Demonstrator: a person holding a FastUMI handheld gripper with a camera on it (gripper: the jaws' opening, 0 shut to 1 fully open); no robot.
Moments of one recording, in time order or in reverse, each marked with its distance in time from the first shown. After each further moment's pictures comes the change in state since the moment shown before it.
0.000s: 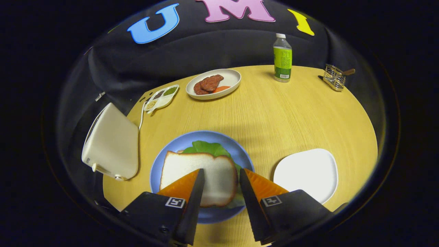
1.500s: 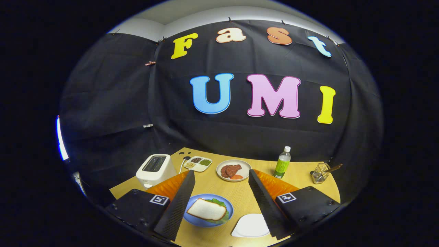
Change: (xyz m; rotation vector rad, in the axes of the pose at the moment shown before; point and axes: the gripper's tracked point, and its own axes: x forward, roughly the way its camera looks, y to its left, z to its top) arm -0.255 0.038 0.155 -0.339 -0.598 0.213
